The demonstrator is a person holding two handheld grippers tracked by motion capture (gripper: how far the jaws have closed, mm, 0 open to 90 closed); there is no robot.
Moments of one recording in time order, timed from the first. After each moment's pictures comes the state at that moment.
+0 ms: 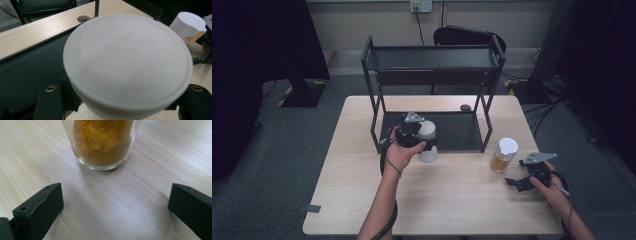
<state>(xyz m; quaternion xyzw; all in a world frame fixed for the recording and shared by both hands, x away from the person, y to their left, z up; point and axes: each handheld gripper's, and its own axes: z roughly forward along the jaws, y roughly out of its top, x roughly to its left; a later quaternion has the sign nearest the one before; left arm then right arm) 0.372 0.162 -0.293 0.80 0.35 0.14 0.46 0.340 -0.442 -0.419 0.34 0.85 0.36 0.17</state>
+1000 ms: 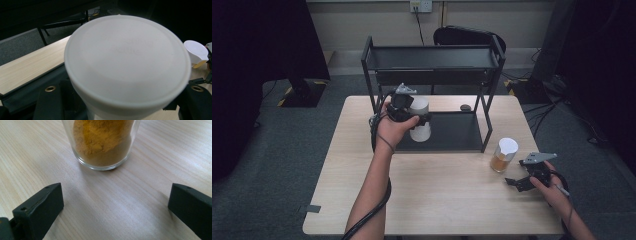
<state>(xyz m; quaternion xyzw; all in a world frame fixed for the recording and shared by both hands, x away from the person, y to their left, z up) 0.389 0.171 -0.227 0.80 0.36 0.17 0.45 0.340 -0.442 -0.419 0.34 0.85 0.36 0.17</state>
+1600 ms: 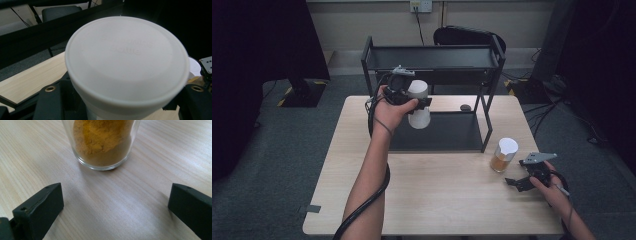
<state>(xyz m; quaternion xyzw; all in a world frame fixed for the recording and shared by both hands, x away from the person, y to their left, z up) 0.396 0.173 -0.186 0.79 0.37 0.18 0.46 0.340 -0.442 -0.419 0.34 0.85 0.36 0.17</state>
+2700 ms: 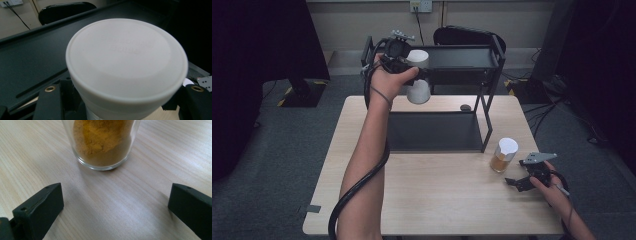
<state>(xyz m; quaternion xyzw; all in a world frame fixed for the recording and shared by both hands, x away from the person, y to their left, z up) 0.406 0.169 -0.115 0.78 0.37 0.20 0.47 0.340 -0.442 -0.419 0.34 0.85 0.36 0.17</state>
